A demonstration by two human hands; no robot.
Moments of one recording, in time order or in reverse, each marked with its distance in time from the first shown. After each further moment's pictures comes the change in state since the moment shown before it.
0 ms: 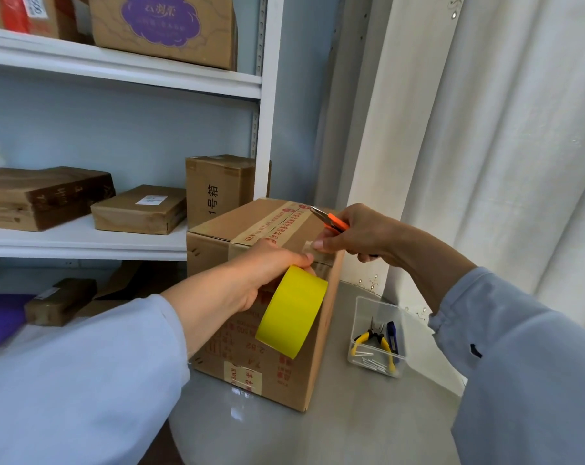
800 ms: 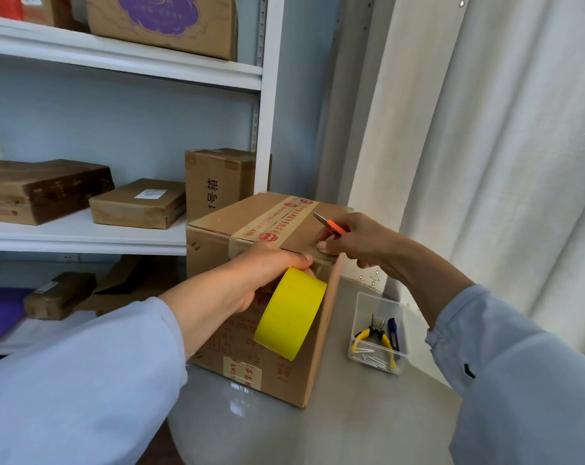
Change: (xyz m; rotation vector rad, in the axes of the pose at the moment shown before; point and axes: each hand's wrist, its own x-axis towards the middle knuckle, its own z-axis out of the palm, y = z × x) left_hand 0.004 -0.011 0.001 0.068 -0.002 0.034; right_hand 0.011 0.018 0.015 0.041 0.026 0.012
